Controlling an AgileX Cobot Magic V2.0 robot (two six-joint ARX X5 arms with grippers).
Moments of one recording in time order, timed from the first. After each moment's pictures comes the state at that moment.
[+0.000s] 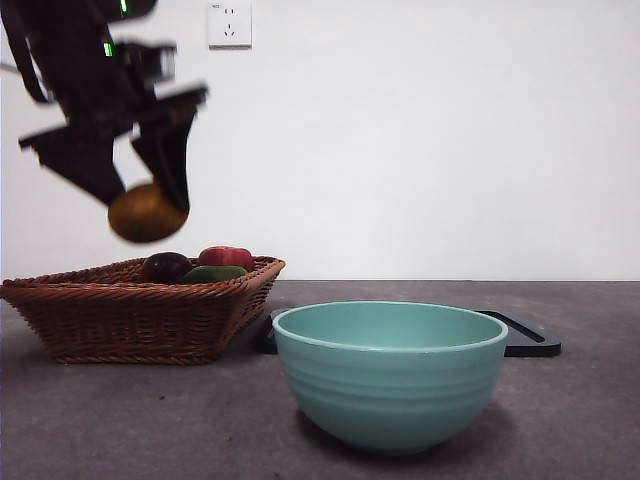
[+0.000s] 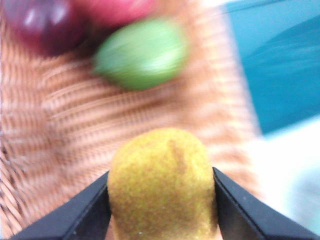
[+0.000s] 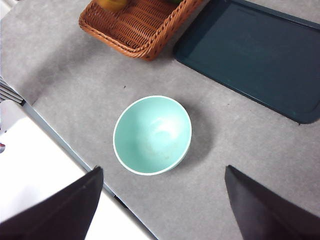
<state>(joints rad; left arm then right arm) -0.39 1.52 1.24 -0.69 0.11 -0.09 0.44 0.79 1.04 -1.04 -0.39 0.06</state>
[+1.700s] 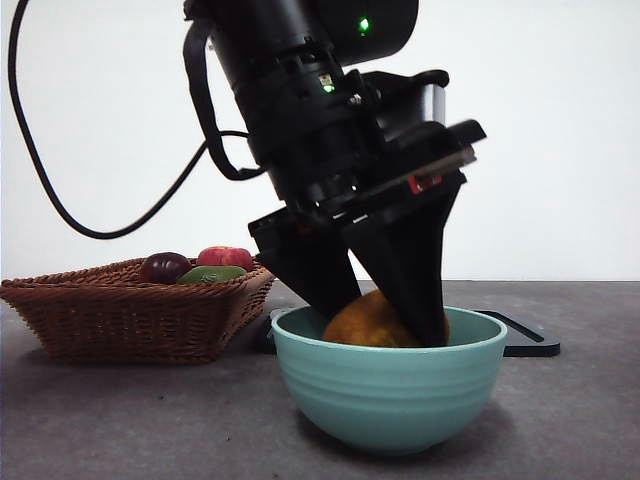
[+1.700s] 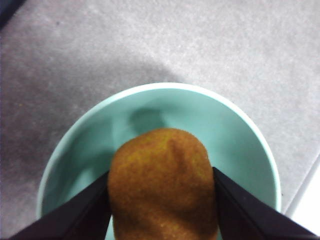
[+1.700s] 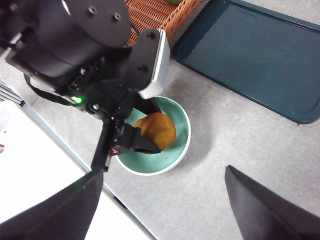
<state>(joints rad) -0.95 1.78 1.24 -0.59 0.16 -0.03 0.44 0.79 1.04 -1.04 -0.39 0.06</state>
